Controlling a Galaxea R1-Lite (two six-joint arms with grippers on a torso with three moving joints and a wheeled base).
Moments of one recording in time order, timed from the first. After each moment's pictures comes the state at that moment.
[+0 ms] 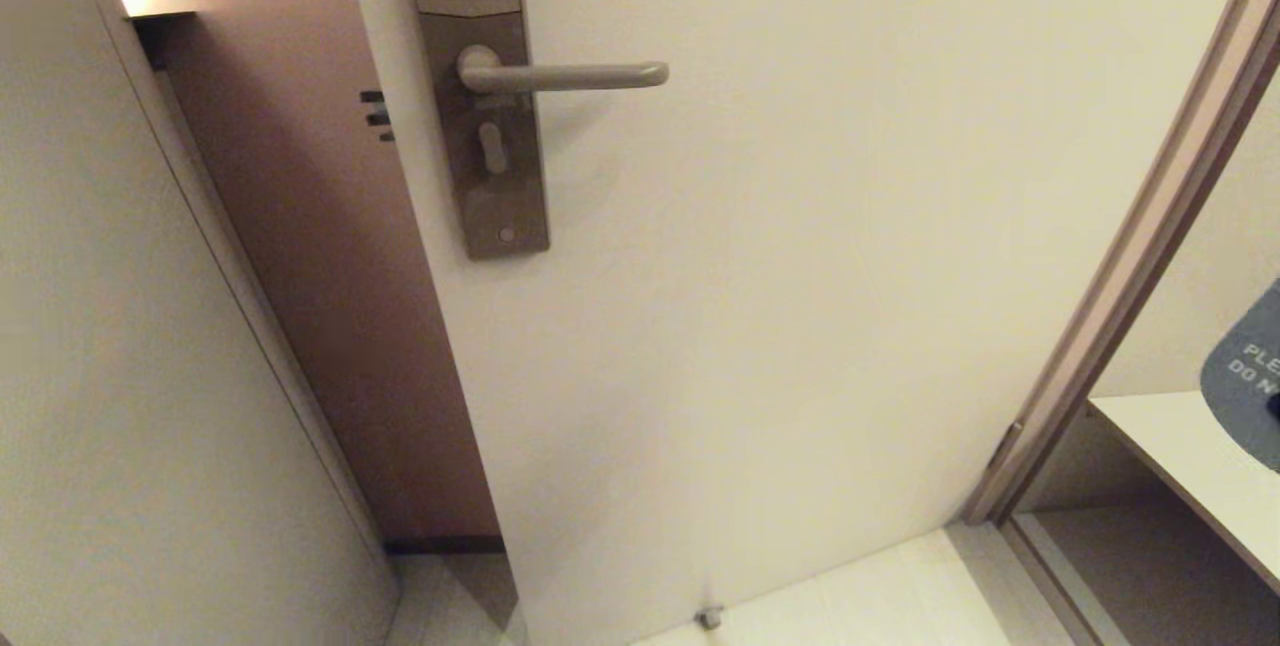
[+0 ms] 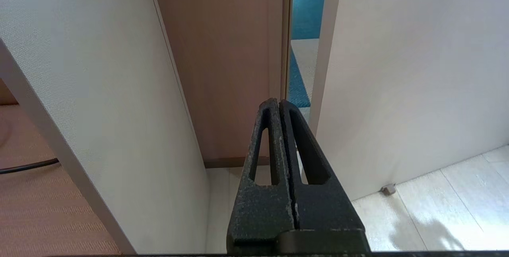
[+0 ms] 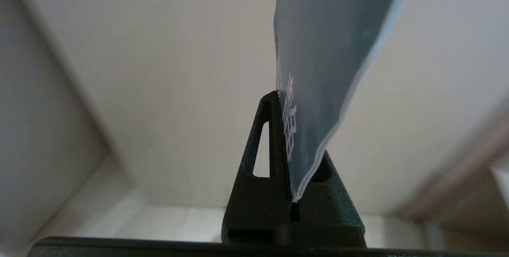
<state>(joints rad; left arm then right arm) 0.00 0.00 -0.02 0.06 0.00 0.01 0.07 0.75 -0.49 -0.16 0.24 -0.03</state>
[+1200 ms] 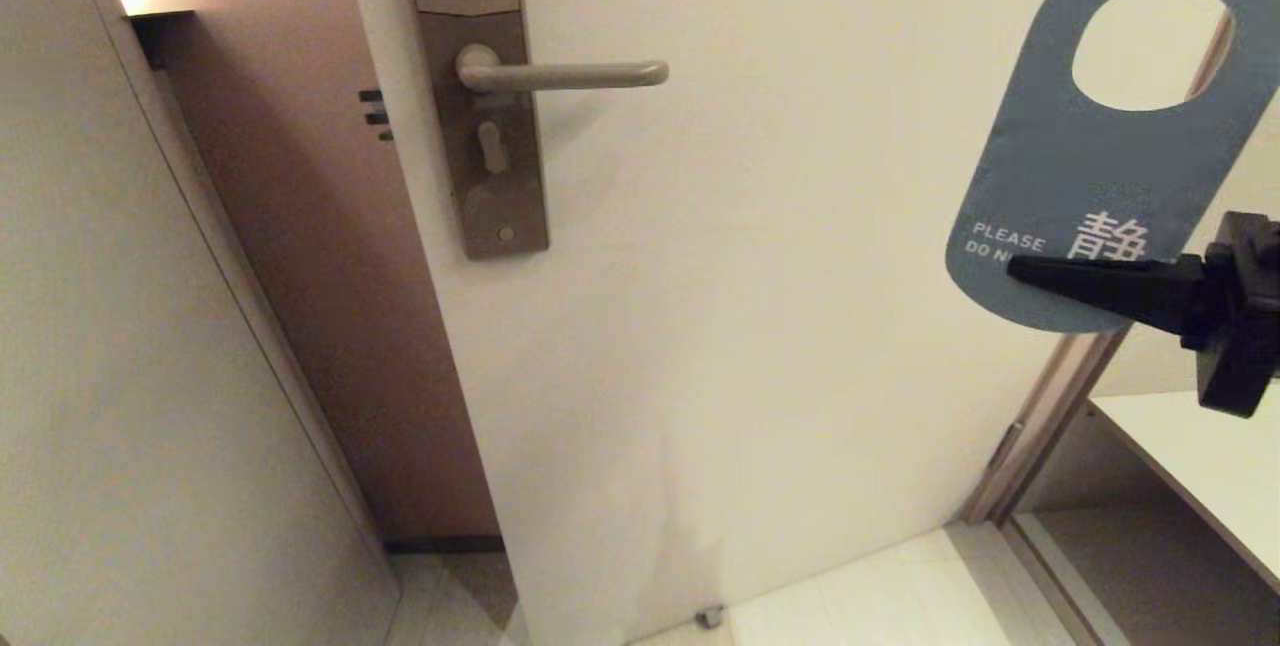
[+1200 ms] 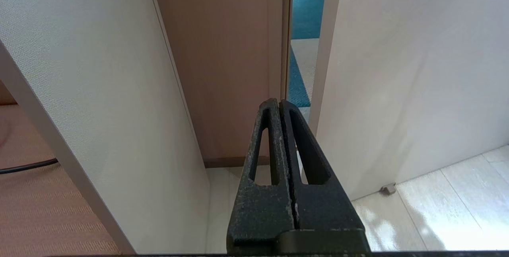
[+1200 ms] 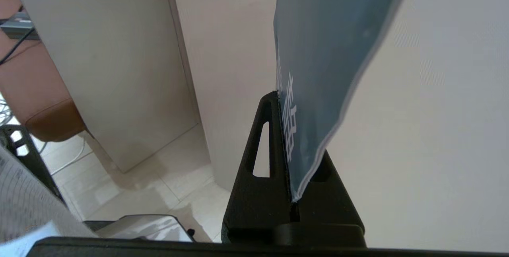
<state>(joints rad) 0.00 0.00 -0.02 0.06 0.00 0.01 0.25 1.22 -0.87 -0.15 0.53 -0.10</state>
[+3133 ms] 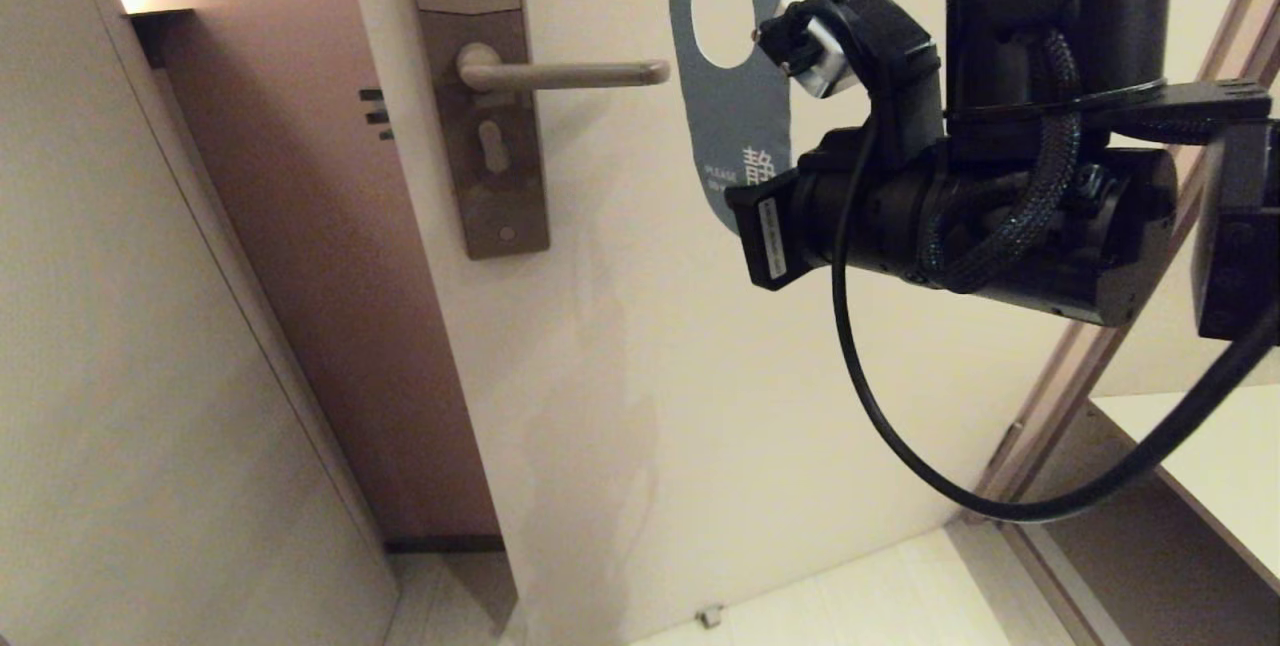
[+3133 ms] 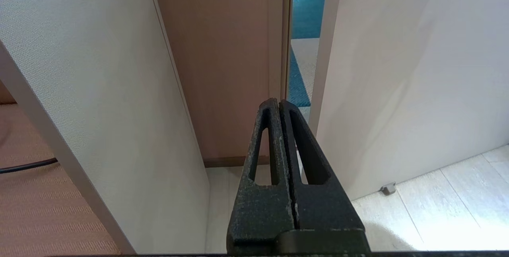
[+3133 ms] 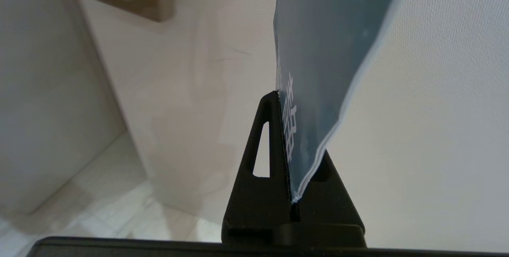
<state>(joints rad) 0.00 0.00 -0.02 0.06 0.00 0.01 0.79 1.72 -1.45 -0.01 -0.31 -0.10</state>
